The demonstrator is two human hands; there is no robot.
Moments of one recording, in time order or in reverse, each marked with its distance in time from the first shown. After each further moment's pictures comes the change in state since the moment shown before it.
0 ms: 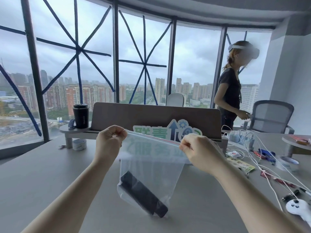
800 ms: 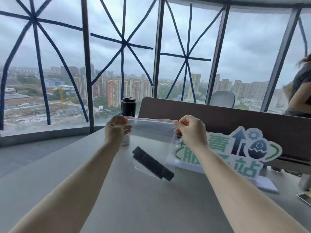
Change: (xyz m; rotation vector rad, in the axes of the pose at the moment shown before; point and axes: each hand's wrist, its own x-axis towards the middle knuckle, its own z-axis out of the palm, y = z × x) left_hand 0.142 -0.092 -0.142 -0.150 0.240 -0.147; right_hand 0.181 -0.132 0.169 0.690 0.137 0.125
